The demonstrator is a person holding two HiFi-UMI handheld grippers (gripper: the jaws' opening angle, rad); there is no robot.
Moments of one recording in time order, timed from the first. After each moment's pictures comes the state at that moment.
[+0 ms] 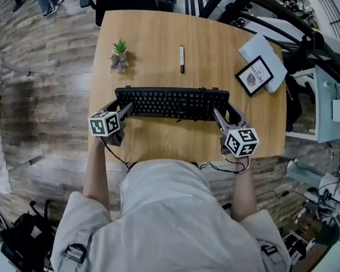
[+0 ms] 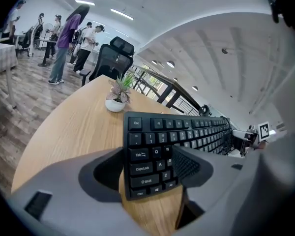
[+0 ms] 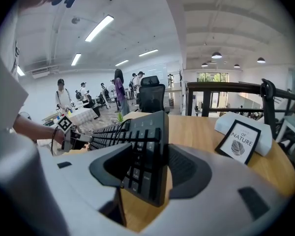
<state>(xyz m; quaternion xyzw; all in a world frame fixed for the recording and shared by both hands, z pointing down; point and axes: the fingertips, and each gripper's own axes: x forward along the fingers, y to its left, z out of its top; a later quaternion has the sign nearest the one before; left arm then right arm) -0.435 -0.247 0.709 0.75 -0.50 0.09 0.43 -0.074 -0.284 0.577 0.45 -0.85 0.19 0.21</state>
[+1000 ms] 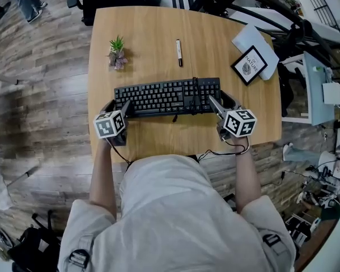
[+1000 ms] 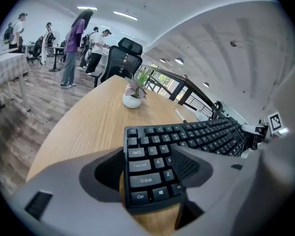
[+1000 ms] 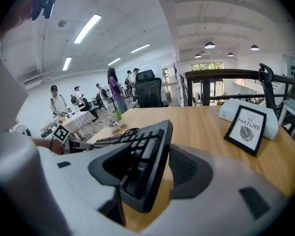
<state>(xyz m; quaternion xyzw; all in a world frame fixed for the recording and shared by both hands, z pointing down) -0.466 -0.239 0.737 0.70 -0.55 0.13 0.42 -0.105 -0.293 0.605 0.46 -0.82 0.25 0.21</state>
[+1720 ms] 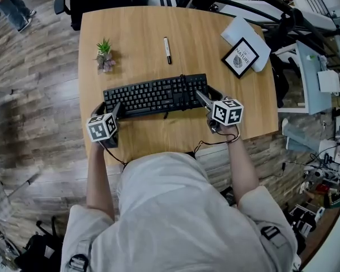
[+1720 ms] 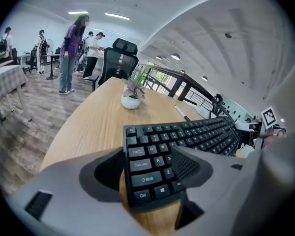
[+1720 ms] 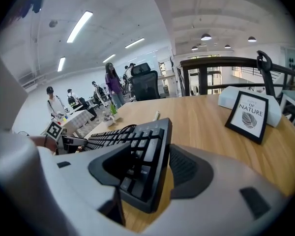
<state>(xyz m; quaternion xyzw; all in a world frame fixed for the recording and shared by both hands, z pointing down) -0.468 -0.240 0.736 0.71 -0.56 0.16 0.40 -0.097 -0.300 0.647 0.46 -0.81 0.29 0.23</state>
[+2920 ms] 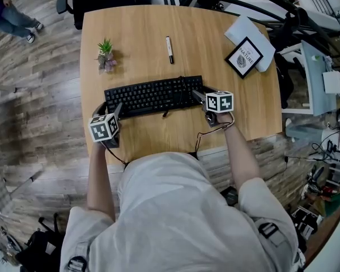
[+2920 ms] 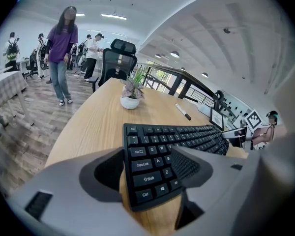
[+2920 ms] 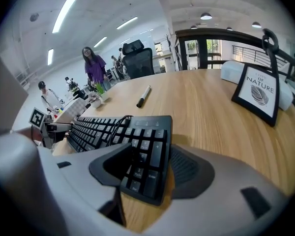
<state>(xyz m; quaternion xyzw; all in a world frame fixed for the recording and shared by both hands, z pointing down) -0.467 -0.239 0.736 0.71 -0.56 0.18 0.39 -0.086 -0.313 0.738 0.44 -0.76 0.35 0.32</state>
